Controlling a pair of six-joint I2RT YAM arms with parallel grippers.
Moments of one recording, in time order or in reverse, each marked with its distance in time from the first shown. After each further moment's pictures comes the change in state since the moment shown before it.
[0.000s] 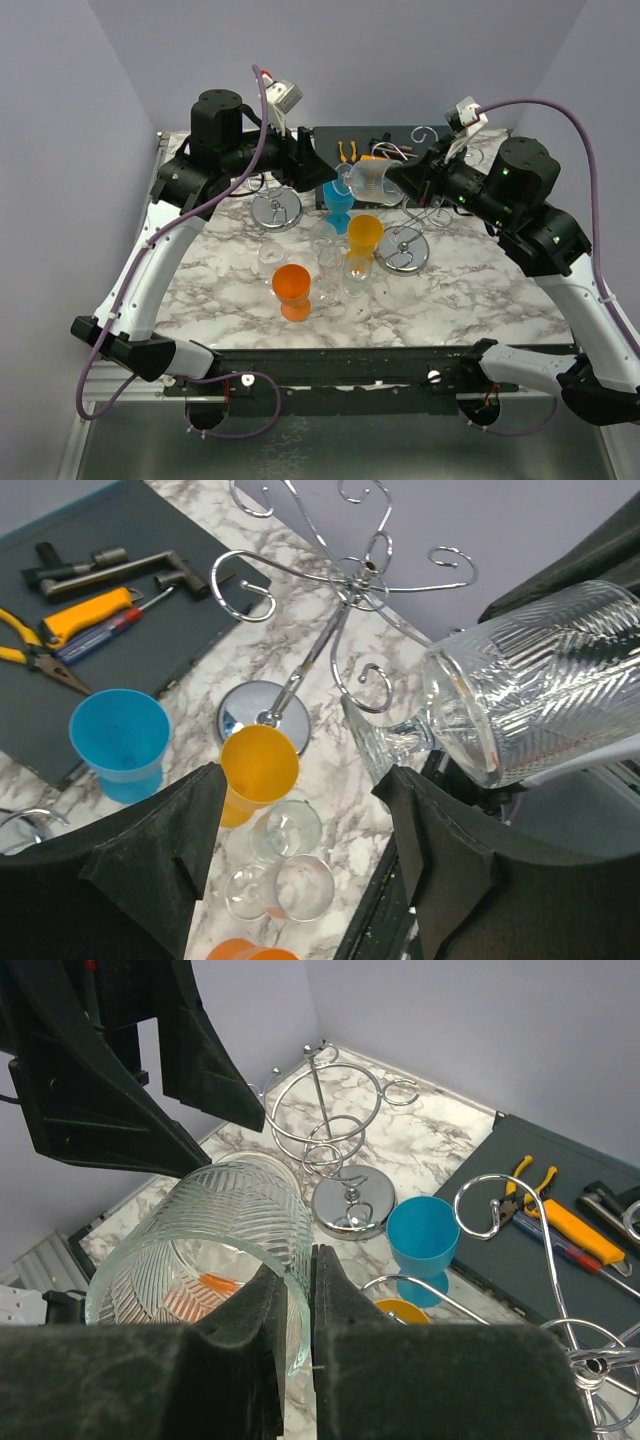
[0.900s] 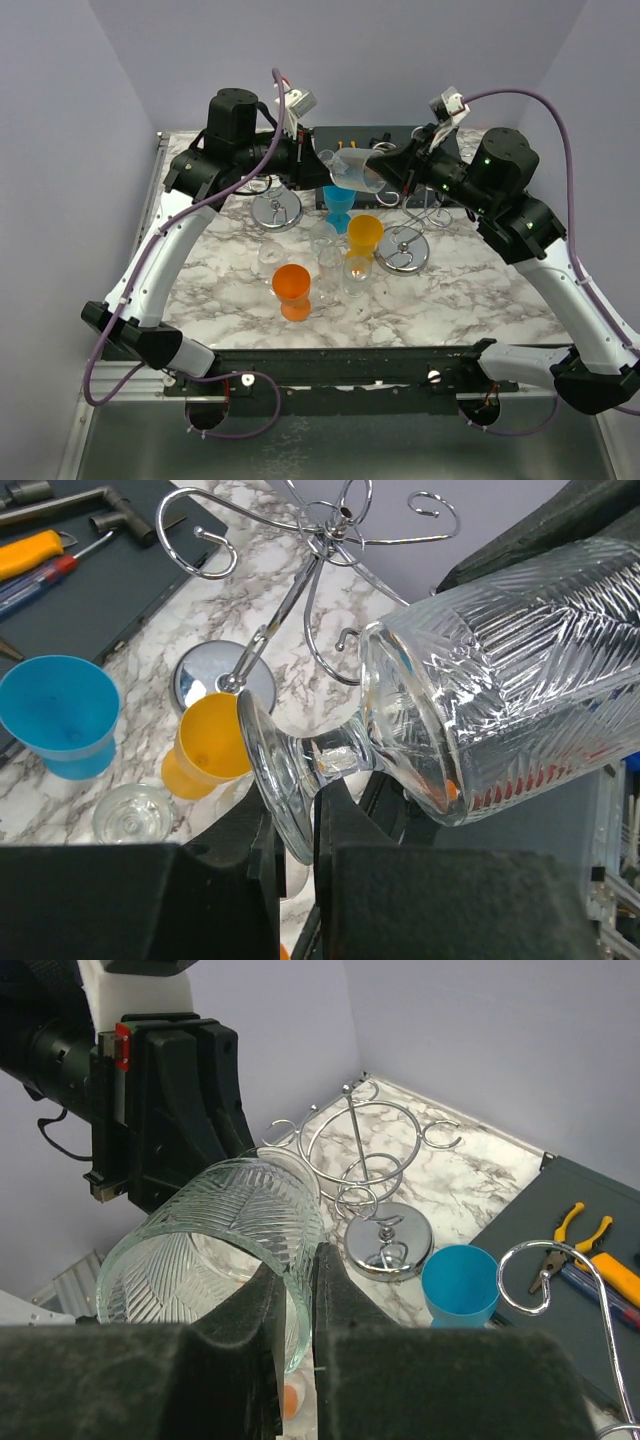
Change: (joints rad) left arm -0.013 0.071 0.031 -0.074 0.118 0.000; right arm -0.011 0.069 -0.038 0.172 -0.095 0.060
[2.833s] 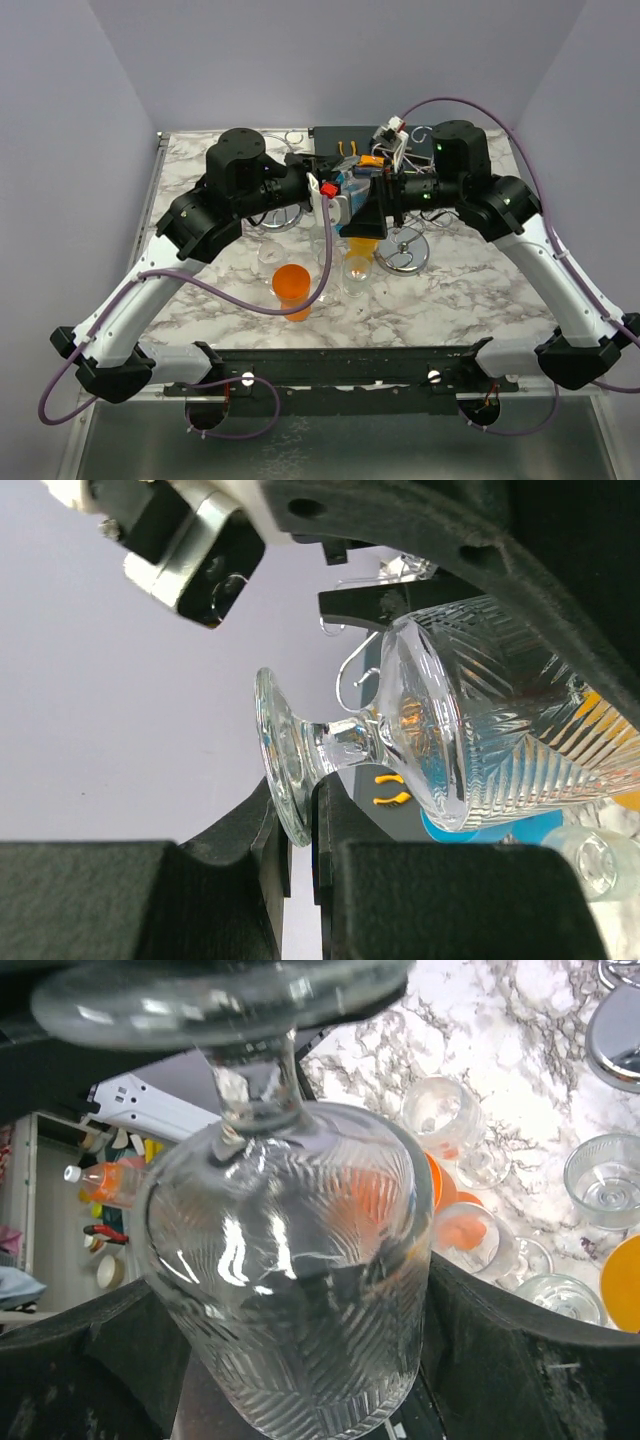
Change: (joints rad) left arm -0.295 -0.206 -0.158 0.181 -0.389 1.275; right arm 0.015 0.163 0.154 -0.438 -0.462 0.121
